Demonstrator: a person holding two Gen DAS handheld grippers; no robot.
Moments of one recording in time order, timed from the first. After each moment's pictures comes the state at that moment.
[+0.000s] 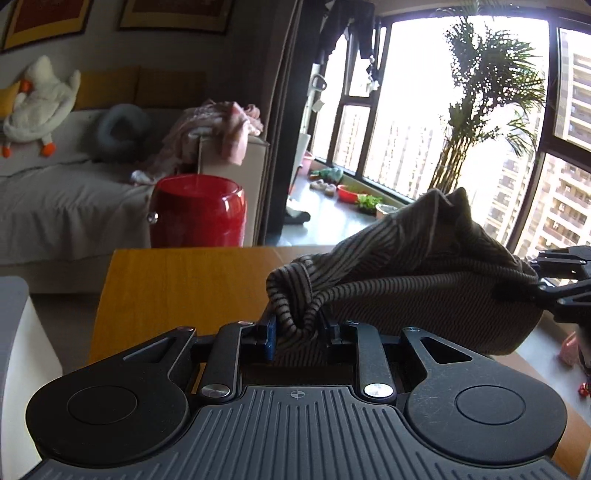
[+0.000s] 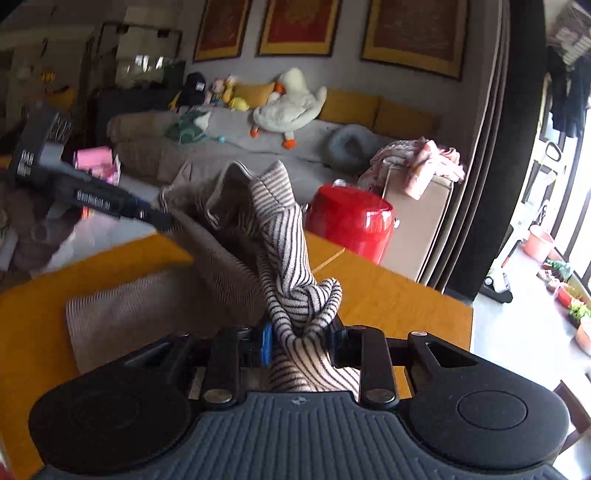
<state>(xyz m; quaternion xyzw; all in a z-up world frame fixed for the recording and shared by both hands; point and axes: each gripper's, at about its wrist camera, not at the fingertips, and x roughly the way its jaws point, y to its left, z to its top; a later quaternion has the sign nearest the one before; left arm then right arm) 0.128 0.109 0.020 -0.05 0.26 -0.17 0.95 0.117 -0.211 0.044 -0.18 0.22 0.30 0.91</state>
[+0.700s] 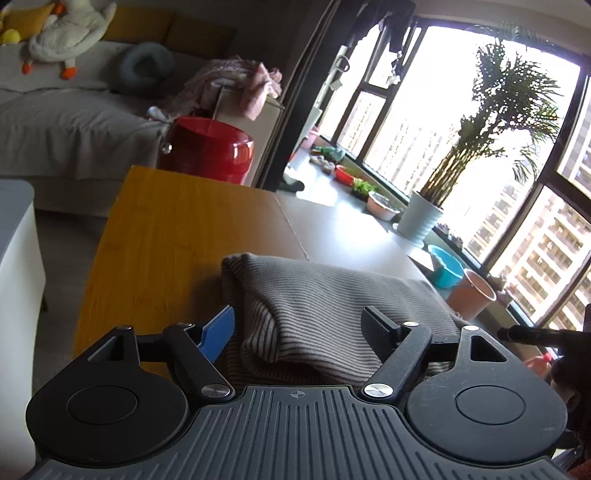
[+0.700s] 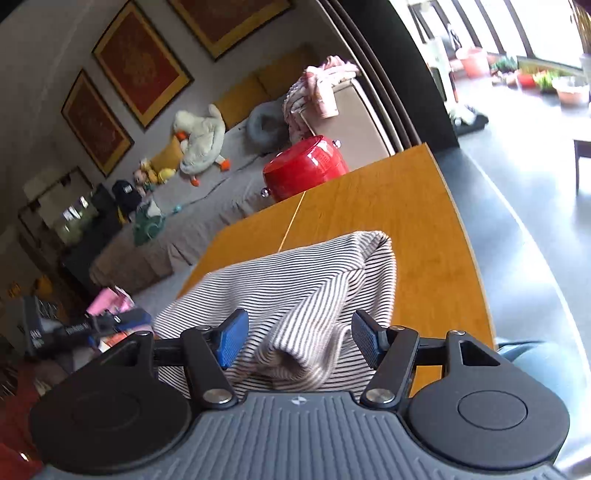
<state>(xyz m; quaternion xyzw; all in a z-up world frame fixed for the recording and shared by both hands) 0.098 0.138 0.002 -0.14 0.32 -0.18 0.92 0.105 -0.311 0.015 0.24 0.34 0.24 0.88</state>
